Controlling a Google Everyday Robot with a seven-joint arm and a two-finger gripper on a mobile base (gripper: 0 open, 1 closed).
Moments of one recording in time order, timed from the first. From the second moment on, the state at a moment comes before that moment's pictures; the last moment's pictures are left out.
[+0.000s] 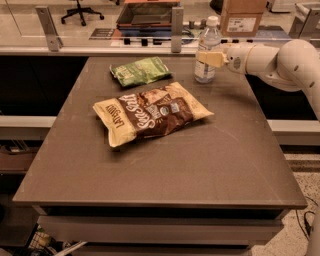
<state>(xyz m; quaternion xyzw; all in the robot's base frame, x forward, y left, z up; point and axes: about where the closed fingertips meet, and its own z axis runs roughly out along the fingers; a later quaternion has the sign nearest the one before) 0.799 -0.172 0.907 -0.29 0.70 0.25 0.60</state>
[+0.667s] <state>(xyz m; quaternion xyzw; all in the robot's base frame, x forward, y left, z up) 0.800 -0.165 0.905 -0.29 0.70 0.26 0.60</state>
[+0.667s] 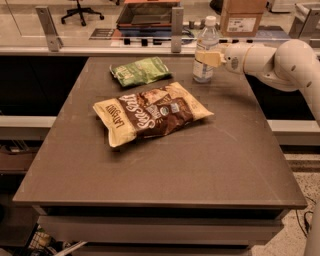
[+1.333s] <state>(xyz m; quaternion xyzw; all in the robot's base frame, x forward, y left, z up) 0.801 -0.175 0.904 -0.29 0.71 0.24 0.59</state>
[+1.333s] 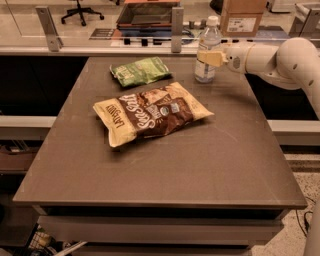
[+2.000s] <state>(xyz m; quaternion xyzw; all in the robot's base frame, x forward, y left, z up) 0.796 -0.212 0.906 -0.30 0.74 0.18 0.57</state>
